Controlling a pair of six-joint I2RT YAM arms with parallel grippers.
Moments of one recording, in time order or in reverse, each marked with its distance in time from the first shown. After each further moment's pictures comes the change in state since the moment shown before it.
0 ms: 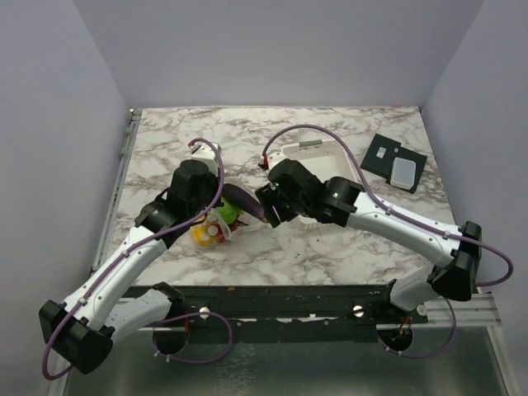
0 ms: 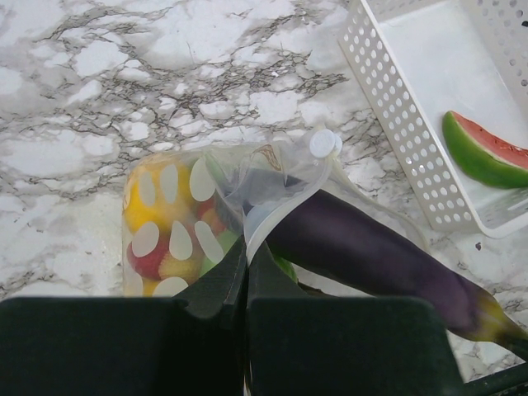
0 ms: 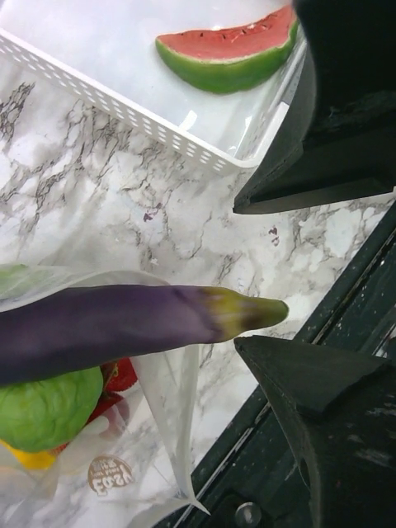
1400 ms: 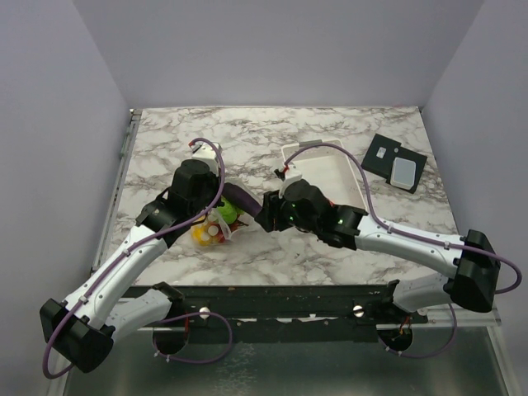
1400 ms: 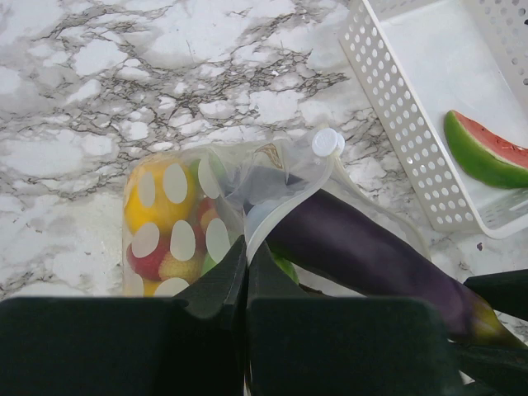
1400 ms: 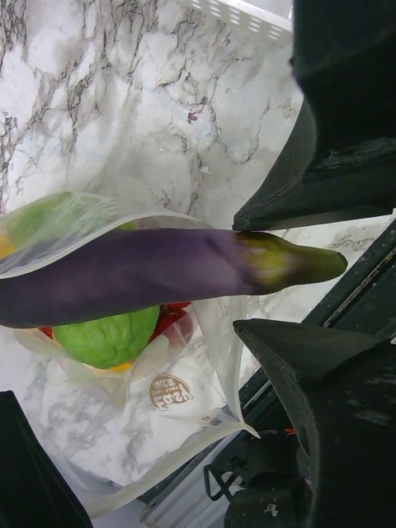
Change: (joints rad) left arm 0.000 0.009 0.000 0.005 0.000 0.000; right arm 0.000 -0.182 -0.472 0.610 -0.064 0.264
